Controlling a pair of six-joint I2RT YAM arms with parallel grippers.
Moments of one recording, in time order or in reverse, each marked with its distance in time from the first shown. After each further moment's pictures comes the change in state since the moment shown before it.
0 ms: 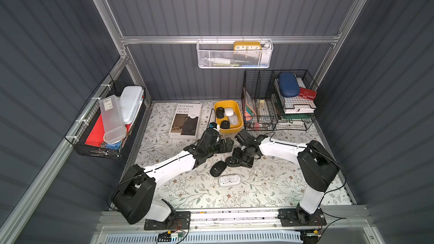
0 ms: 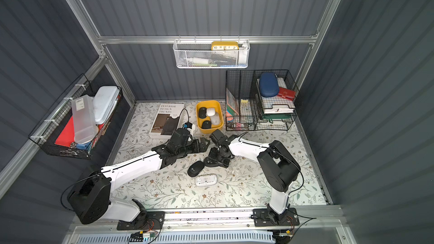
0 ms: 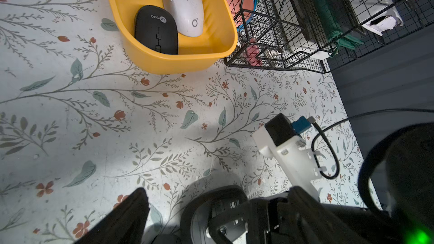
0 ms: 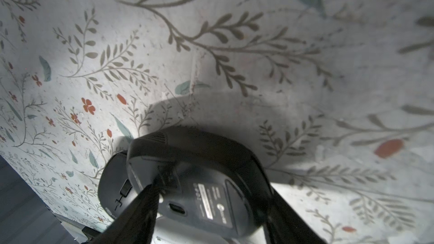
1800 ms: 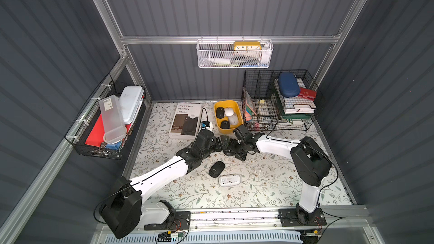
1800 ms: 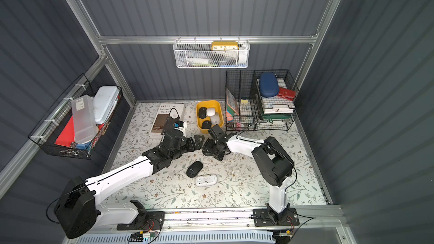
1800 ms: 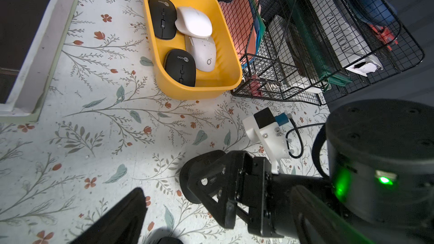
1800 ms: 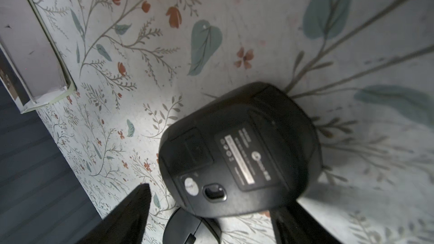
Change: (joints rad) left arm 0.000 -0.145 -0.046 -0.005 -0.127 -0.036; right arm -0.034 0.084 0.051 0.228 0.003 0.123
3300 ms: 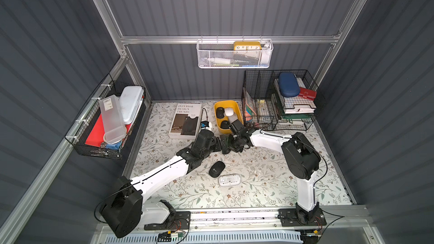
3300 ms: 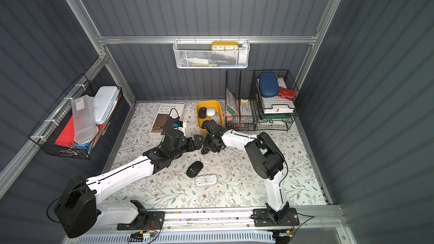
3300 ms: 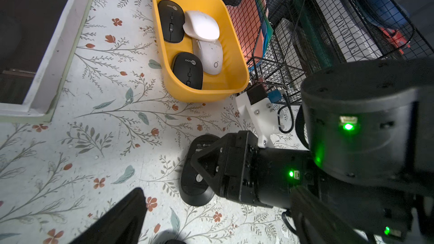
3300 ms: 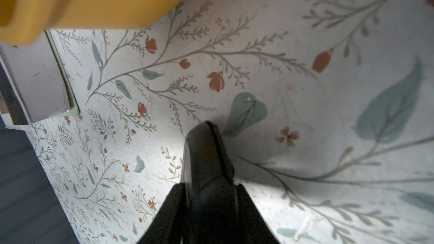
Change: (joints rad) left arm 0.000 0.006 0.000 -0.001 -0.034 0.000; right arm -0.007 0.131 0.179 -0.053 0.073 -0.118
